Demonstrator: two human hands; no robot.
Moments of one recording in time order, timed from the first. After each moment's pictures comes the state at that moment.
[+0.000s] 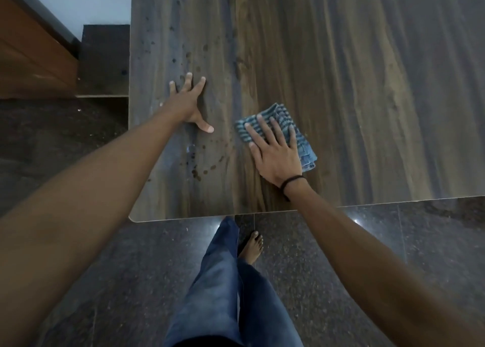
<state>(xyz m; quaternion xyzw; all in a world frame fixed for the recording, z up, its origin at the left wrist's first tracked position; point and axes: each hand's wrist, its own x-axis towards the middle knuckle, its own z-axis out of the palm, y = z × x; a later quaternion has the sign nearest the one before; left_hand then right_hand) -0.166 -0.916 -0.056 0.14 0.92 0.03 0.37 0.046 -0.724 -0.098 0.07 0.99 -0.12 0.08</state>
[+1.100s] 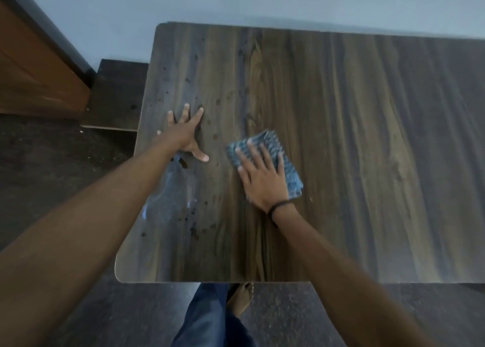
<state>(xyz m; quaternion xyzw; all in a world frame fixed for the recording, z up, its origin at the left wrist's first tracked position) -0.233 -0.922 -0.055 0.10 0.92 0.05 0.38 -0.052 -0.729 -0.096 0.05 0.98 -0.14 0.08</state>
